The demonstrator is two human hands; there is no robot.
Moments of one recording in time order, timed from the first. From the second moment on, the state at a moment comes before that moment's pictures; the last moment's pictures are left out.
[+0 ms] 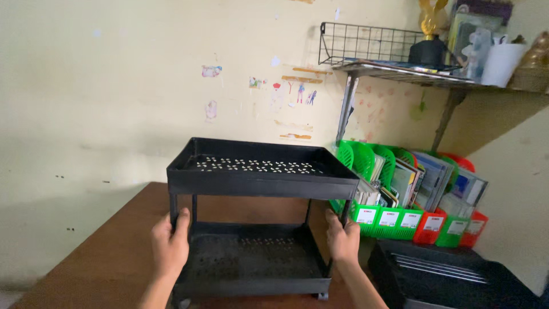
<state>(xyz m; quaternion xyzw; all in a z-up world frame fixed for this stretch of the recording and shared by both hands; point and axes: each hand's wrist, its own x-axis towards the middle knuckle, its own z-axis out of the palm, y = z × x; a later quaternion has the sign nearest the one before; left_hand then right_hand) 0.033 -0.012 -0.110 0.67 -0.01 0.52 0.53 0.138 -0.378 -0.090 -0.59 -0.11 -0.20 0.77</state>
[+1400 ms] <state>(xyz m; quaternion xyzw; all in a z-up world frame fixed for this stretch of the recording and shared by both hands) 0.031 -0.103 -0.125 0.62 -0.03 0.29 0.72 0.073 -0.330 -0.087 -0.60 -0.17 -0.20 0.76</state>
